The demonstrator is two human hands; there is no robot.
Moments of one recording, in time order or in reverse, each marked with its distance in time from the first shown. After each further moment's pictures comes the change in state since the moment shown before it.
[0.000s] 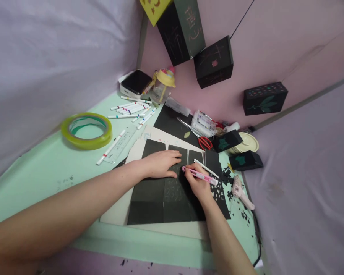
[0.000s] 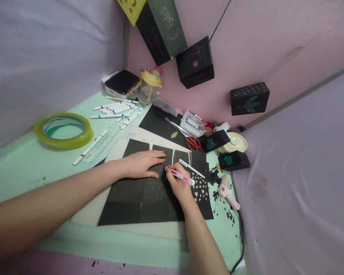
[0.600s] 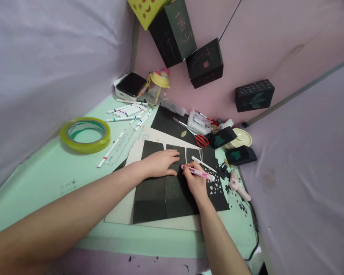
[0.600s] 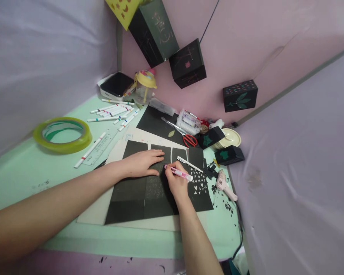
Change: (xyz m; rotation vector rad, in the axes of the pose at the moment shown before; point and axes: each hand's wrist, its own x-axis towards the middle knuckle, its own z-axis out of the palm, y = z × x) left_hand 0.002 -0.001 0.005 -0.009 0.015 -0.004; right_hand -0.009 -0.015 0.014 -0.001 0.167 0.112
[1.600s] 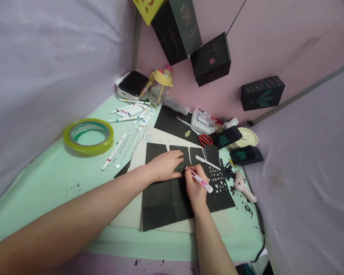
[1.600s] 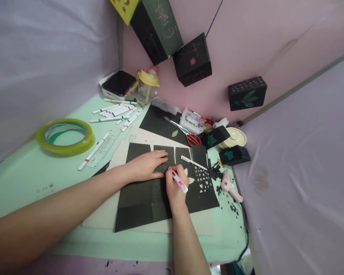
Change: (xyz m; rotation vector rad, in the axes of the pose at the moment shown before) left_hand -0.001 0.005 0.006 0.004 0.036 -0.042; right_hand -0.013 -0.015 0.018 -0.146 0.163 0.029
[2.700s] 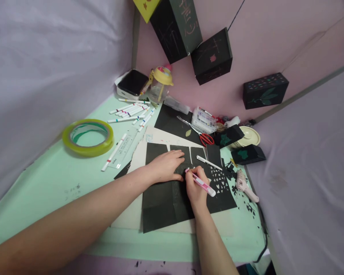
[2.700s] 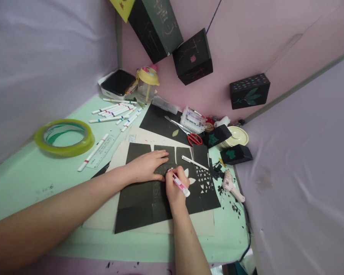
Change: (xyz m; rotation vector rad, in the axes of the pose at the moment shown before) left_hand 0.000 0.001 -0.001 -0.008 -0.027 -0.022; right_hand -0.006 0.000 0.003 0.066 0.032 0.024
